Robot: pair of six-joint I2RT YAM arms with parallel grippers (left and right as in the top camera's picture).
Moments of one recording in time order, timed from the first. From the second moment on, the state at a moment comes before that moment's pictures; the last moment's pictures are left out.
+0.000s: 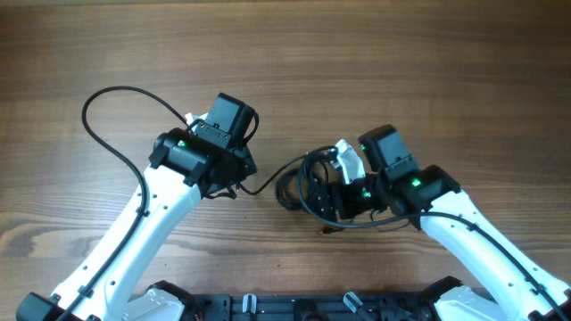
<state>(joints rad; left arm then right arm) -0.47 1.37 1.18 -1.10 -0.08 -0.85 0.50 1.28 0.79 -0.64 -0.60 0.26</state>
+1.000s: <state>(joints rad) -0.47 1.37 1.18 -1.04 0.00 -0.86 0.57 1.42 0.79 -0.51 -0.42 0.52</state>
